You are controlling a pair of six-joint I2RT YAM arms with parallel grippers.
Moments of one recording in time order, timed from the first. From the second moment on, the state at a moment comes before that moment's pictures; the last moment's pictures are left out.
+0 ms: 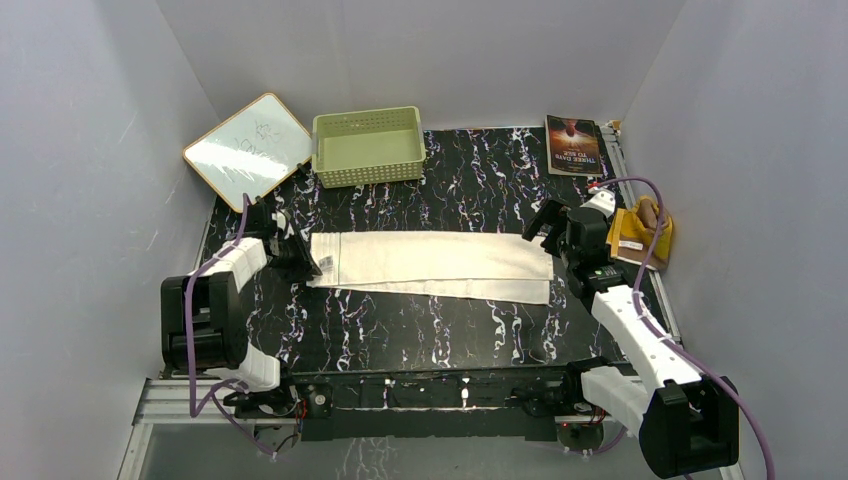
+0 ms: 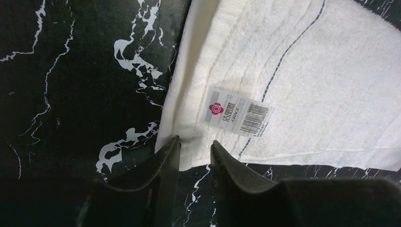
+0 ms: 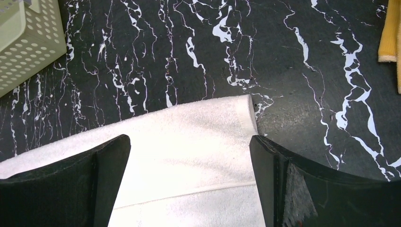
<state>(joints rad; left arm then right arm) 0.09 1.49 0.78 -0.46 0.30 -0.35 0.15 0.98 0.61 -0.11 0.19 0.51</state>
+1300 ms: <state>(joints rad) 0.09 1.55 0.84 -0.54 0.20 -0.32 0.15 1.05 0.61 -0.11 0.14 0.50</state>
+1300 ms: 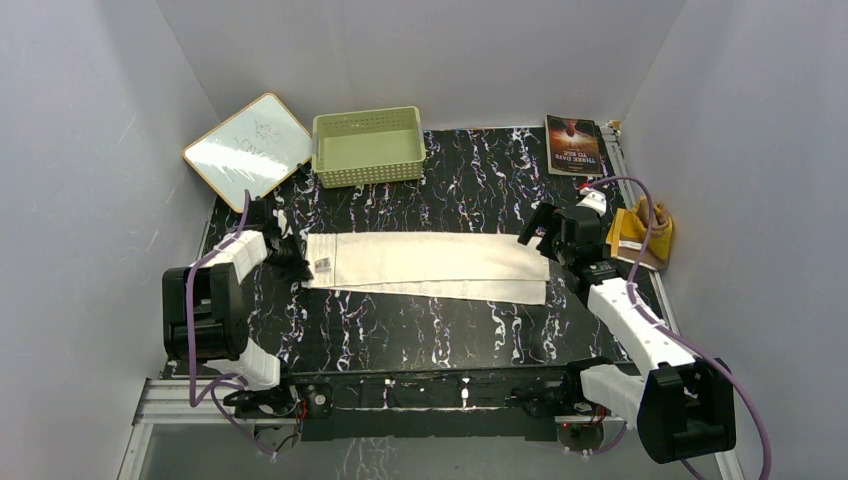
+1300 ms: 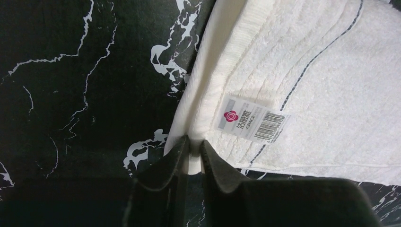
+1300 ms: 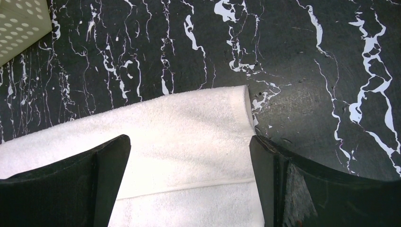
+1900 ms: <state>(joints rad) 0.09 1.55 0.95 -0.60 0.18 -0.33 0.12 1.27 0.64 -0.27 0.16 0.59</state>
